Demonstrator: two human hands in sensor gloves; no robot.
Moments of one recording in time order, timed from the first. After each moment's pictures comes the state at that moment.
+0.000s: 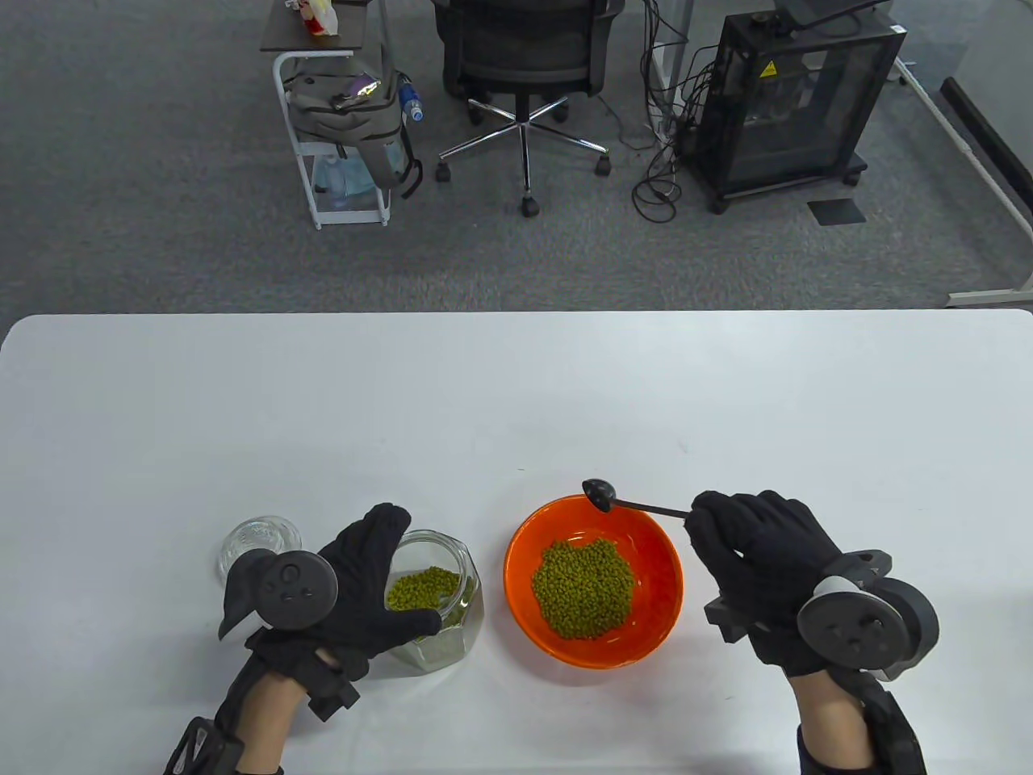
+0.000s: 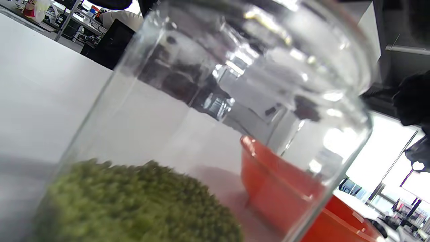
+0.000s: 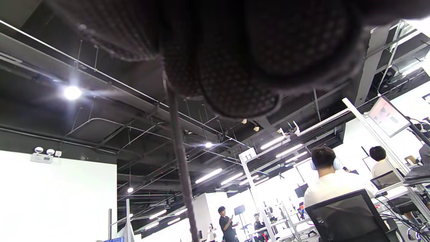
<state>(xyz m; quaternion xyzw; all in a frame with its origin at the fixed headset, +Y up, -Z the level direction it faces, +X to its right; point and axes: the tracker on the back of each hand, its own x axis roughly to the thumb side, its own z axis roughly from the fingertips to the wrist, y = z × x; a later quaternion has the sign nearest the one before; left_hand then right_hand) -0.233 -0.684 -0.276 0.01 -0.30 0.32 0.90 0.217 -0.578 -0.241 0.18 -0.37 0.86 0.31</state>
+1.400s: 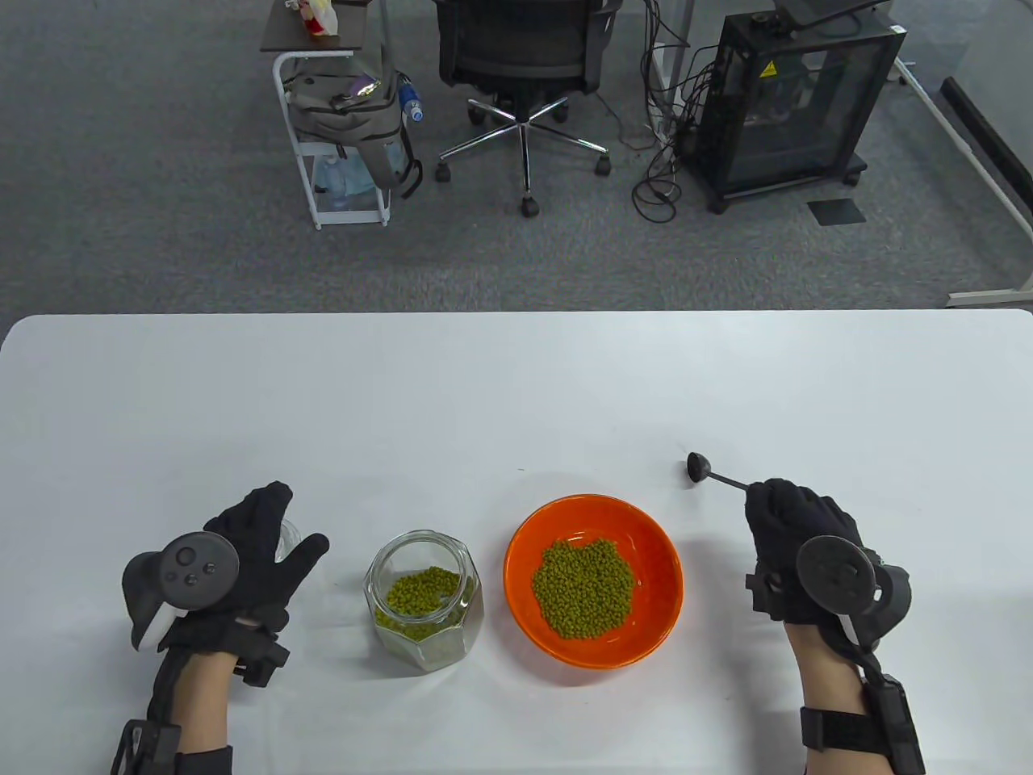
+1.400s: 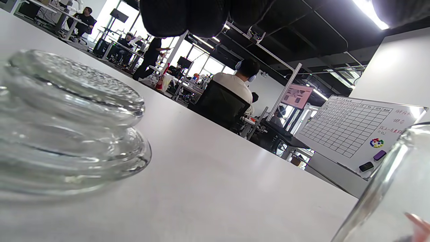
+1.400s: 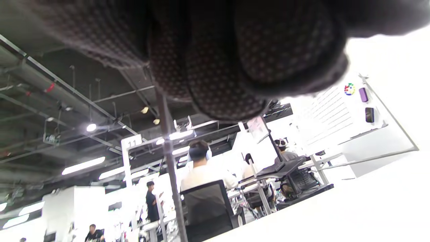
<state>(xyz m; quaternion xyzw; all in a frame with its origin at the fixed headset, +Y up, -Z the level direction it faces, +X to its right) -0.335 -0.707 -0.297 0.07 -0.09 0.27 0.96 0.280 -0.687 -0.302 -0.06 -0.33 0.92 0.19</state>
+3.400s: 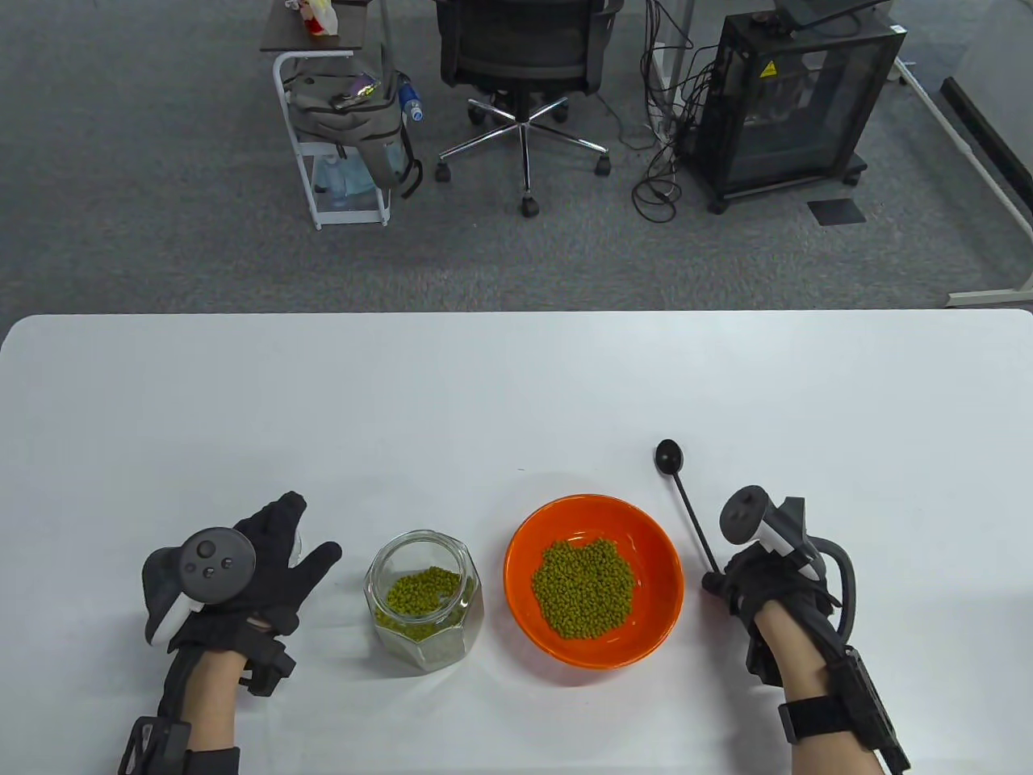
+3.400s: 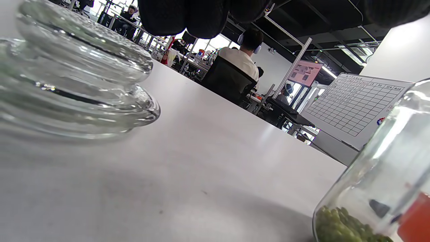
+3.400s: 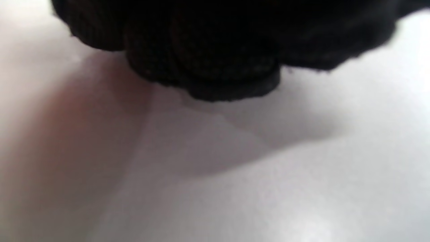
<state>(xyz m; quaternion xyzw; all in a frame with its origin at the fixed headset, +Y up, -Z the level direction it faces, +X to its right) -0.324 -0.716 -0.300 0.00 -0.09 0.27 0.96 0.256 -0.757 -0.344 -0.13 0.26 0.96 0.05</state>
